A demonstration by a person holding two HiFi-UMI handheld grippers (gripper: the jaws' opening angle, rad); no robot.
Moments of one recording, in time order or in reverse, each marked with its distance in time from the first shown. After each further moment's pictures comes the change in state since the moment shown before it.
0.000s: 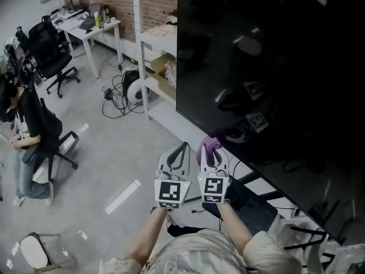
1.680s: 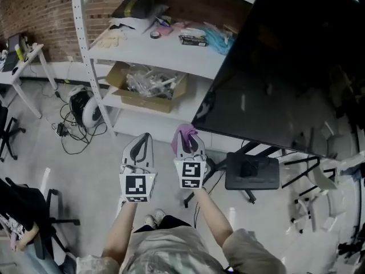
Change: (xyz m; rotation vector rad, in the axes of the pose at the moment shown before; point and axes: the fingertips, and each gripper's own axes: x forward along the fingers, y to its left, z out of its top) left arm 0.074 0.249 0.003 0.013 0.020 -0.402; right arm 0.166 0.094 0.035 0.100 0.158 -0.468
